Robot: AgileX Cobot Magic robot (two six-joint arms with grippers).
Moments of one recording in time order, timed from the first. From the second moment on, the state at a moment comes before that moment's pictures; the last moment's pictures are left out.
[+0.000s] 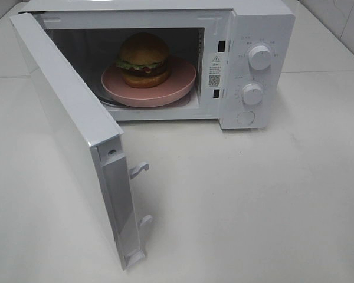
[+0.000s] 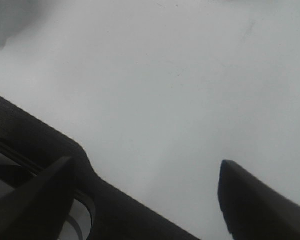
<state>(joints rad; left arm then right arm) 0.00 -0.01 -0.52 -0.08 1.08 0.01 0.64 0.75 -0.80 -0.19 1.12 0.13</state>
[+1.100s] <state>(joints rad) 0.00 -0.01 -0.52 -0.08 1.08 0.01 0.06 0.04 -0.50 -0.14 0.99 0.14</state>
